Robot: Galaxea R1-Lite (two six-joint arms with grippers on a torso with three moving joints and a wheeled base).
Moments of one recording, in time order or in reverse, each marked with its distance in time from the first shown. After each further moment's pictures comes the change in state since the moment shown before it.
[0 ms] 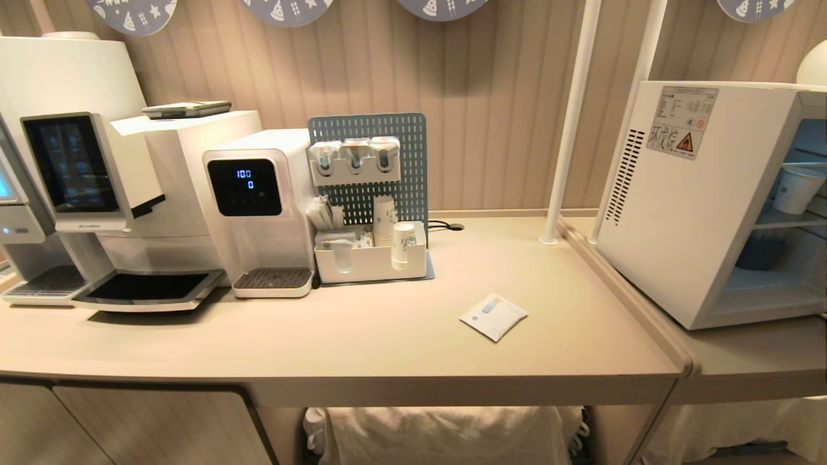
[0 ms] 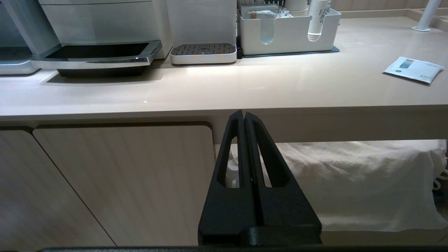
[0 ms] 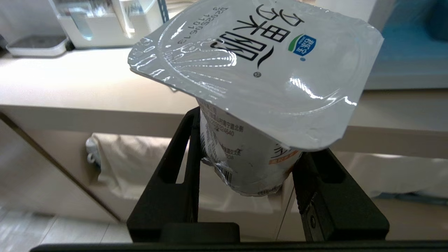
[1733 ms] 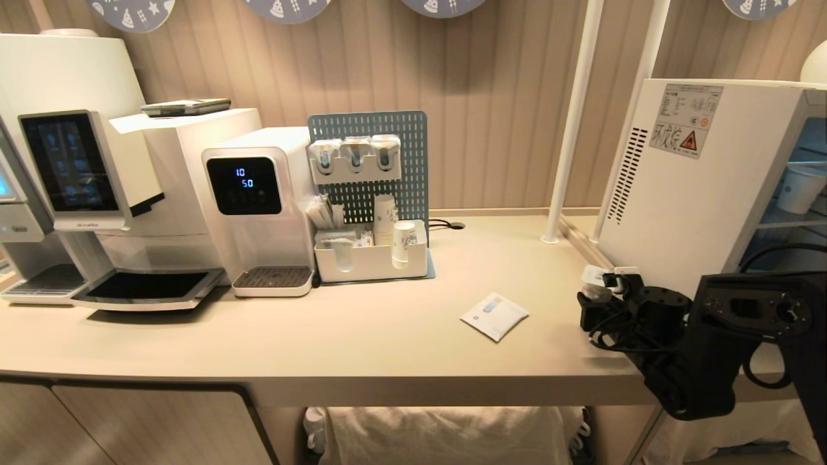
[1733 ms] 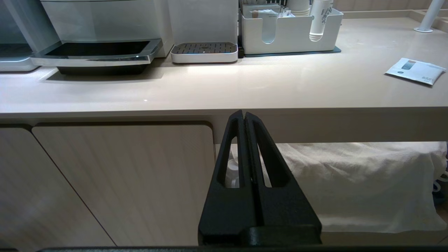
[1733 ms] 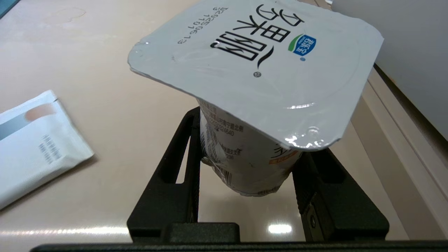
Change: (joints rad) left arm 0.000 0.000 0.000 0.000 0.002 -0.009; right arm 0.058 2.033 -0.446 -1.591 -0.247 -0.067
